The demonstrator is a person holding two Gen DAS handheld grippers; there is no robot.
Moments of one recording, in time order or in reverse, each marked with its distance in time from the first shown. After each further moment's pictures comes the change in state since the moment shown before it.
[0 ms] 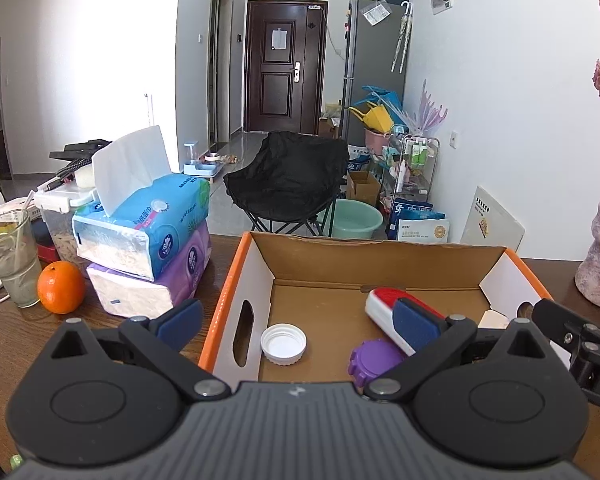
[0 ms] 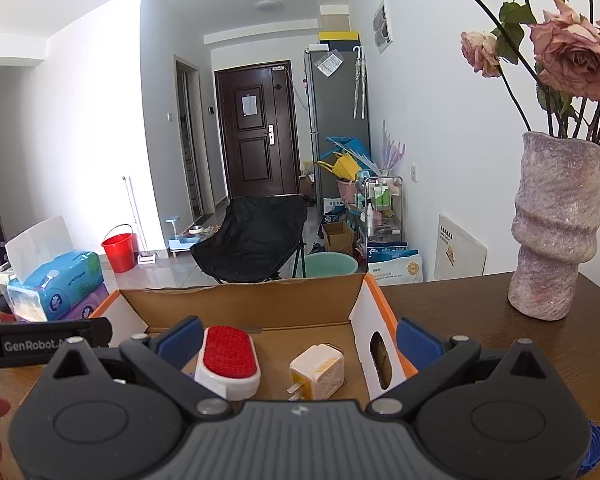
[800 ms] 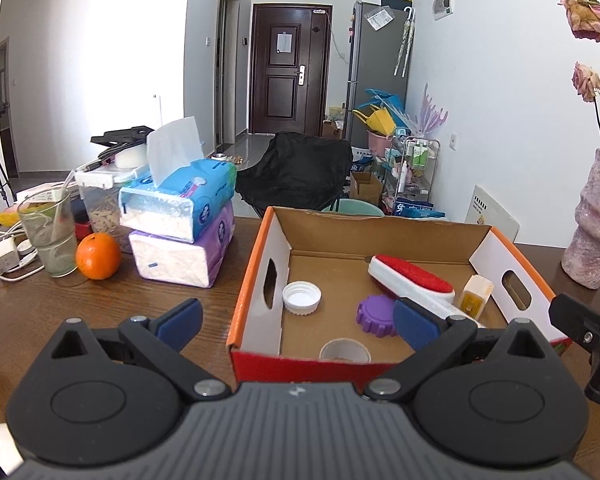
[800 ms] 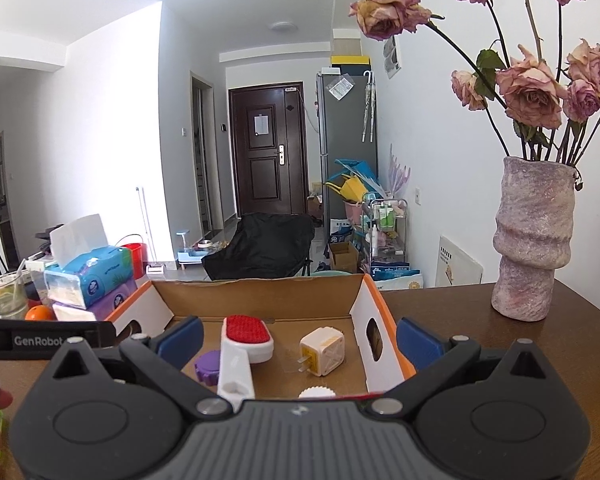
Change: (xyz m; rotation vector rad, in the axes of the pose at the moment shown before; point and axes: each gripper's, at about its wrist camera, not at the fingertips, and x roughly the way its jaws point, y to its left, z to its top) left arm -0.061 0.018 -0.035 -0.012 -0.009 0.012; right arm -0.077 0.009 -0.028 -0.037 -0.070 0.022
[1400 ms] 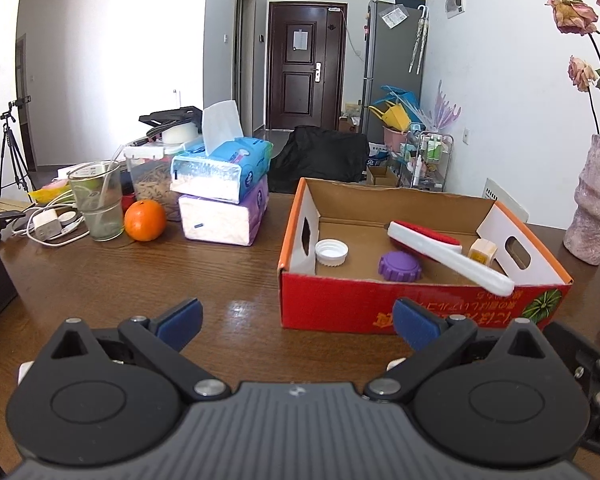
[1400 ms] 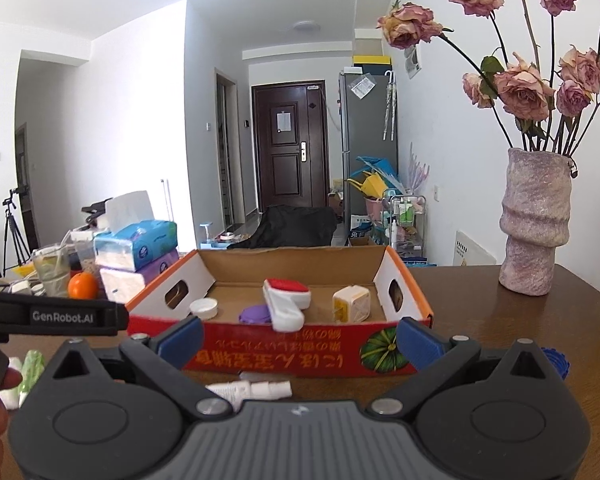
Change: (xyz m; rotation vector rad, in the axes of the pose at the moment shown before) left arm -0.057 0.020 -0.042 -0.010 0.006 0.046; right arm -0.062 0.023 -0.045 -0.033 0.018 0.062
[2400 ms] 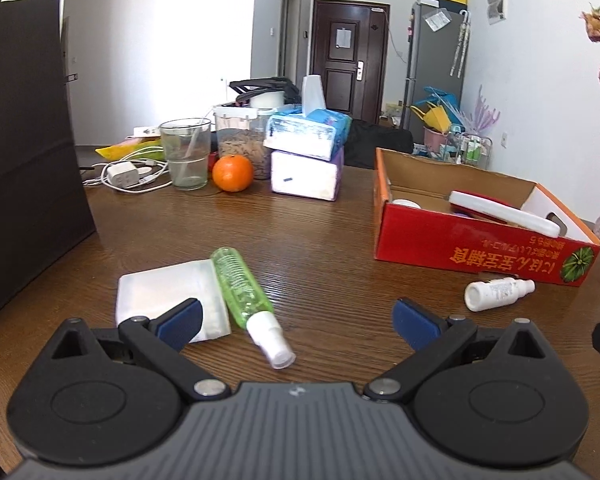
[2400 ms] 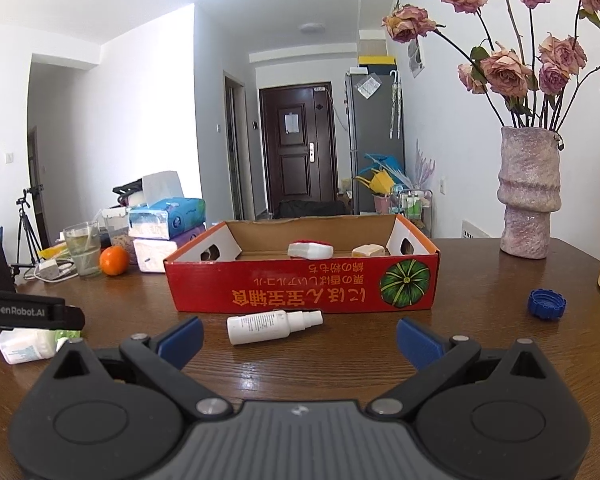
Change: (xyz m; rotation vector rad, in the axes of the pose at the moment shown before) left arm -0.048 0.074 -0.060 -0.080 0.008 0.101; right arm -0.050 0.018 -0.057 0.014 -0.027 0.025
